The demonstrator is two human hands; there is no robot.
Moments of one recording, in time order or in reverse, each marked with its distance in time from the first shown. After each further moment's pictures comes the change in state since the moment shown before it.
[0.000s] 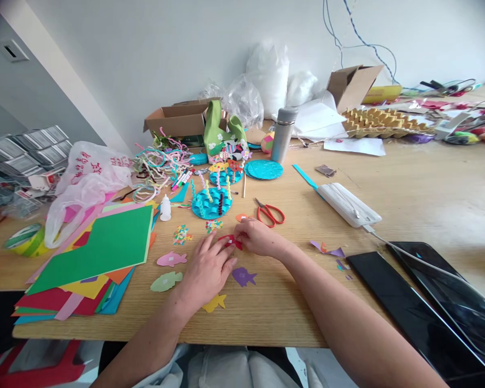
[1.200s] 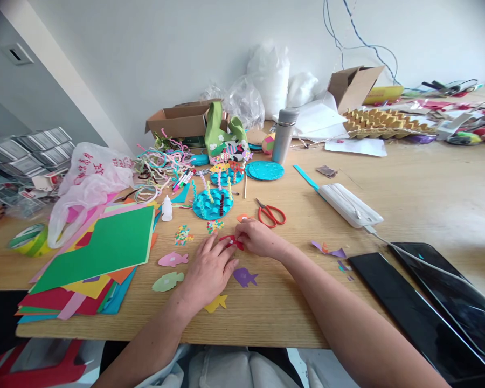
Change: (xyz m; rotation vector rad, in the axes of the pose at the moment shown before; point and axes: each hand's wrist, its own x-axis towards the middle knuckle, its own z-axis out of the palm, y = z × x) left_hand 0.000 0.000 0.002 0.025 -0.049 -0.012; right_hand 0.001 -0.001 0.003 0.008 -0.007 0.048
